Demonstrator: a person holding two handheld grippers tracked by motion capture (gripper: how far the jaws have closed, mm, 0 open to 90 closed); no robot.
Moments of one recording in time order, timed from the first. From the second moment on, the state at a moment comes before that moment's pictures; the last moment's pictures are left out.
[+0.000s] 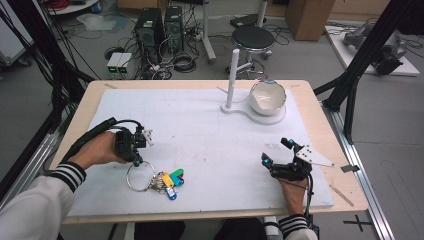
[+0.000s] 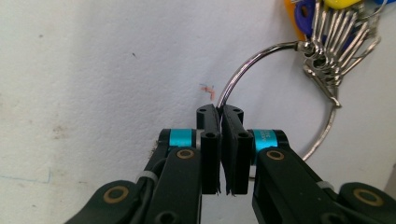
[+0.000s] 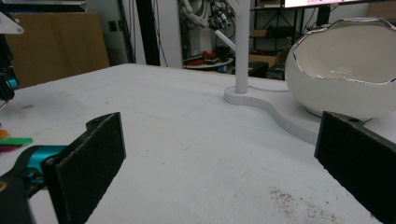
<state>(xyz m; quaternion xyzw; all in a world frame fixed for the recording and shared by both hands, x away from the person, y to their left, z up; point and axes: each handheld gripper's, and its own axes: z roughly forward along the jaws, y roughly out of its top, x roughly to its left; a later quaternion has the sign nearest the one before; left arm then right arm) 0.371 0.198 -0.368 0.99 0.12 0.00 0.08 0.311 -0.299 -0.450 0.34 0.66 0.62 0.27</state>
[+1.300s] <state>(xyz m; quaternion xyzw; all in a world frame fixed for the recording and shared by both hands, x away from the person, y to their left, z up) 0.360 0.195 -0.291 0.92 0.12 0.04 0.38 0.331 -0.272 -0.395 0.28 0.74 0.59 0.17</state>
